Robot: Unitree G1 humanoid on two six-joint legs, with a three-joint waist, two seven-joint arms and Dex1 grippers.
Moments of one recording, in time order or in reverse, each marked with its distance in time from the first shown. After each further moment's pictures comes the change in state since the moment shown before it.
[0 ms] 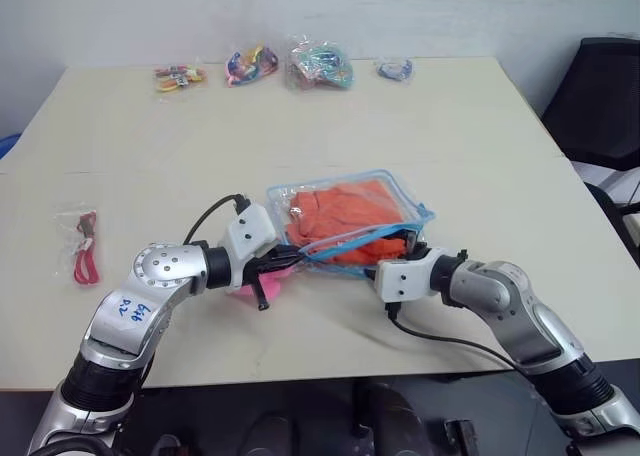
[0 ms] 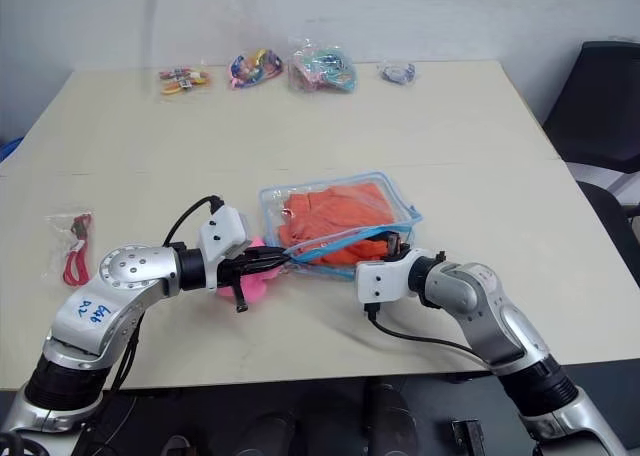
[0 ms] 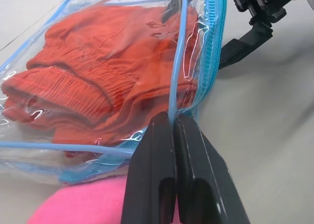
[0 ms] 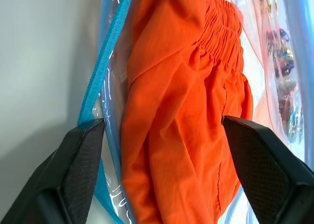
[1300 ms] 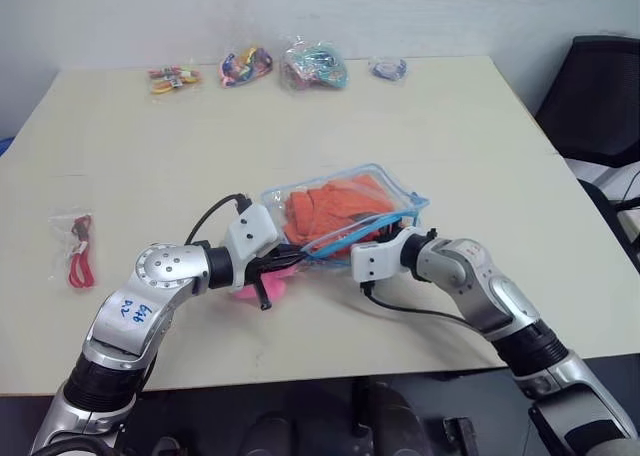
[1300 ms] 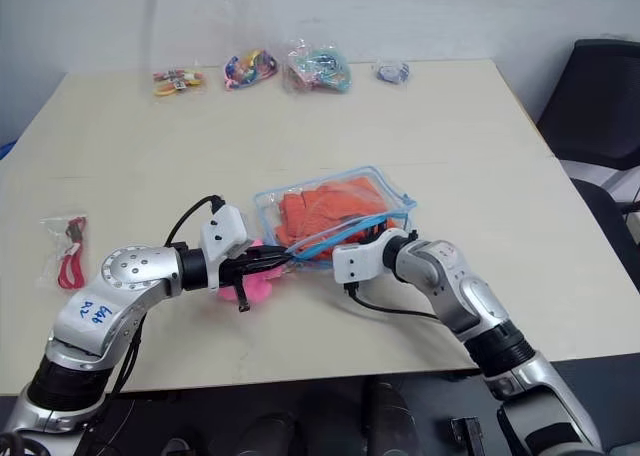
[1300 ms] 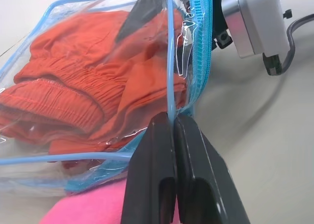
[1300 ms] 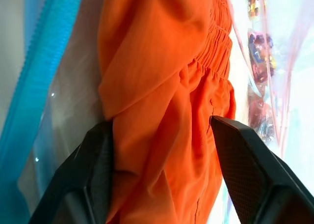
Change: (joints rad) left arm 0.000 -0.011 -0.002 -0.006 0.000 0.000 0.010; right arm -0.190 0.096 0.103 0.234 -0.223 -0.076 -0.092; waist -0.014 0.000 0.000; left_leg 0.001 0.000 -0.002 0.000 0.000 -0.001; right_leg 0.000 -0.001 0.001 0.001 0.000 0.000
